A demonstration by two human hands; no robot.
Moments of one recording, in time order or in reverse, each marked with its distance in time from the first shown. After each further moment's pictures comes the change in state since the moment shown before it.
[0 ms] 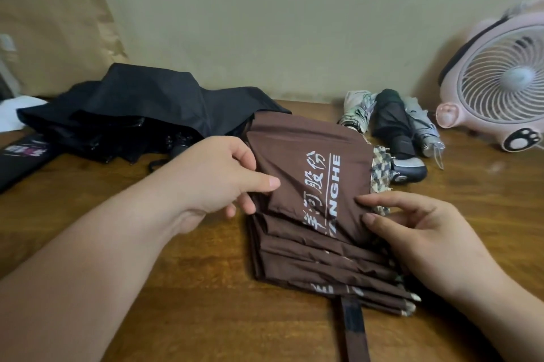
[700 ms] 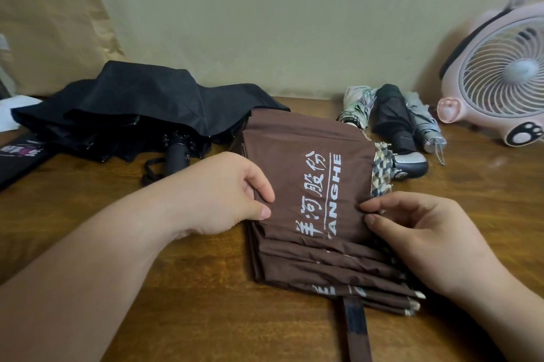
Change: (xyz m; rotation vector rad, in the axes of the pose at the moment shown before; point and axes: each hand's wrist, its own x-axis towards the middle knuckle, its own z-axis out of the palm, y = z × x) left_hand 0.004 -0.009 0.002 0.490 -0.189 0.151; right_hand 0.001 0.009 -0.004 -0.134 0.007 0.003
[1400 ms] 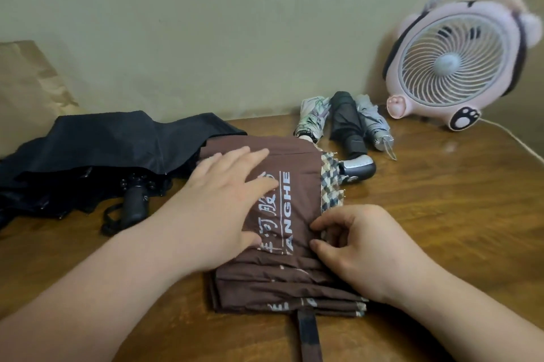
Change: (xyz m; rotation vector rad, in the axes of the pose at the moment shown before) left_hand 0.015 0.044 0.019 0.885 0.049 0.324; right_hand -0.007 -0.004 0.000 -0.359 -0.049 -0.120
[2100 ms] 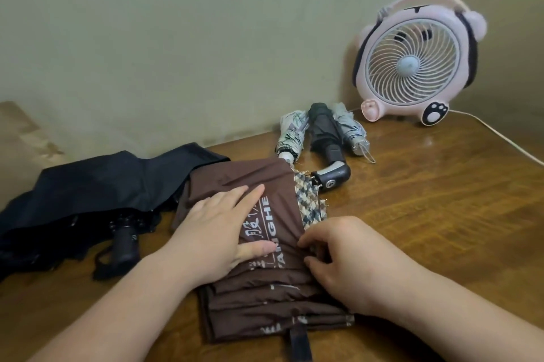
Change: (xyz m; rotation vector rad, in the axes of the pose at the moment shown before) left_hand 0.036 -0.009 0.031 -0.069 -0.072 0.005; right_hand -0.005 -0.007 -0.011 -0.193 -0.076 -0.028
